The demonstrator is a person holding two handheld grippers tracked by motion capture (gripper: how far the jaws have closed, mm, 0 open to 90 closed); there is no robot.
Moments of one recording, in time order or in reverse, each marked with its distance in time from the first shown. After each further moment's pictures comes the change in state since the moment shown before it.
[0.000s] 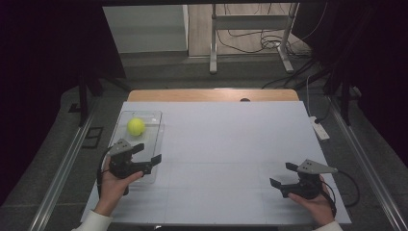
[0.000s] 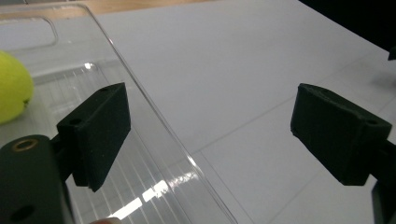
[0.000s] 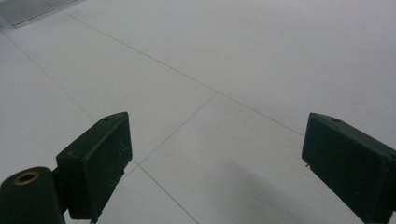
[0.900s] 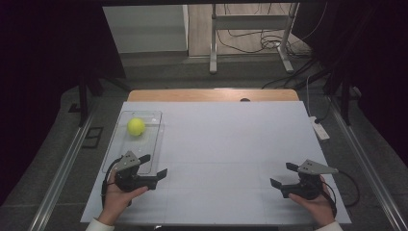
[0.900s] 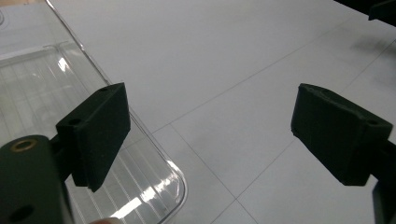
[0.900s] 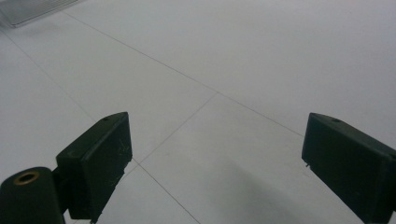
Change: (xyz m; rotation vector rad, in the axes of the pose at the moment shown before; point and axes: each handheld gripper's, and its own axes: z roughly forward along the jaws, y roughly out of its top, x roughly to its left) left arm -0.020 -0.021 0.004 0.021 -0.038 0.090; right arm 0.000 0.000 -0.002 -0.002 -0.004 -0.006
